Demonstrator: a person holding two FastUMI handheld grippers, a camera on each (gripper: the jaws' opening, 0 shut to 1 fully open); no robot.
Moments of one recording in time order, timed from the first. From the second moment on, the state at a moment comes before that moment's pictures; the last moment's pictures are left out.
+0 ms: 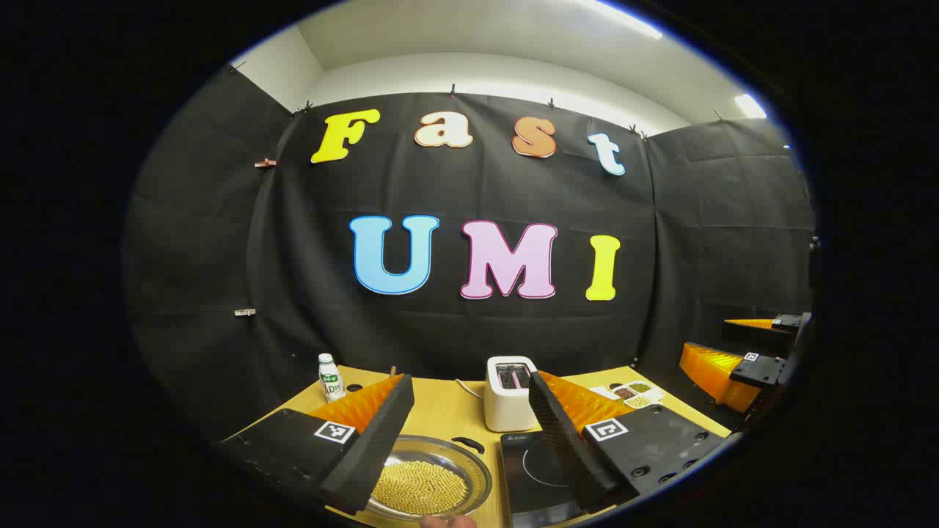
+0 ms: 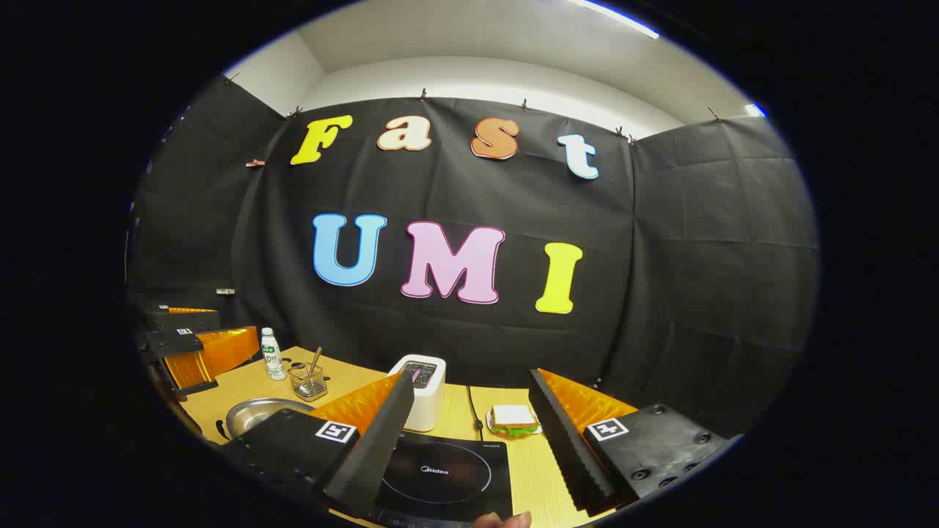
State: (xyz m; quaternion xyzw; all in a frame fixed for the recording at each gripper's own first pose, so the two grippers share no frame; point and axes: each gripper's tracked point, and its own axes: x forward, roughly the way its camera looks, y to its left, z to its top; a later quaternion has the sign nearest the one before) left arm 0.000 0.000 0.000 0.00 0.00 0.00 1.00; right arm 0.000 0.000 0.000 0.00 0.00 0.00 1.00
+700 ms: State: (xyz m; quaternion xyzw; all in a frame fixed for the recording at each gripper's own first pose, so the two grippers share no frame) left arm 0.000 0.002 0.016 0.02 -0.02 -0.01 1.00; right arm -0.016 -0.024 0.013 0.02 -0.02 -0.03 1.00
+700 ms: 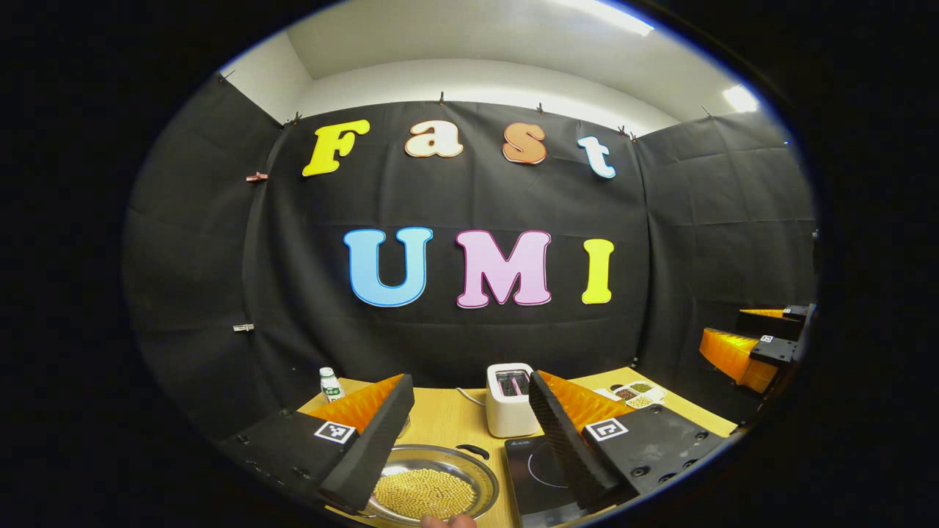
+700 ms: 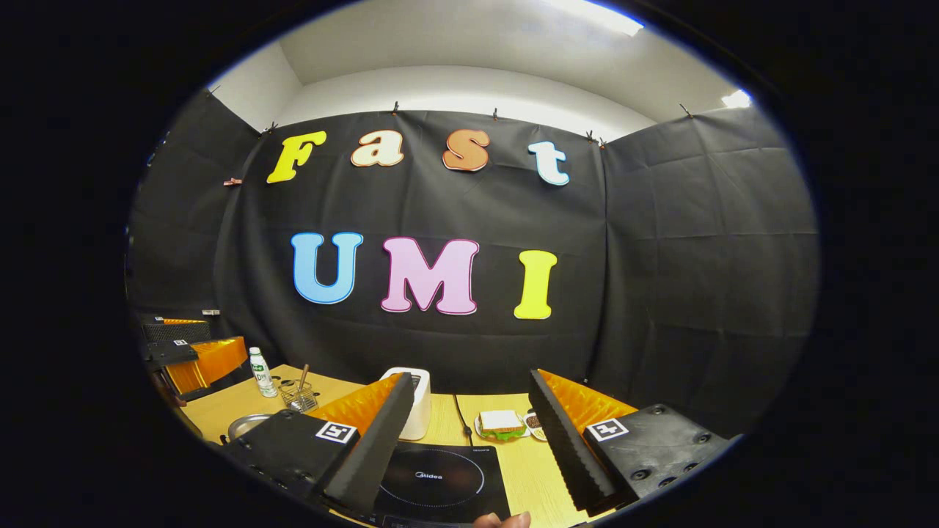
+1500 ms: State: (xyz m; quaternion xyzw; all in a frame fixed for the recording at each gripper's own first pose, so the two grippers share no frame) left arm -0.027 0.050 -0.099 -0.03 0.17 -0.07 0.98; right arm -0.016 -0.016 0.000 -0.01 -0.01 -0.01 1.00
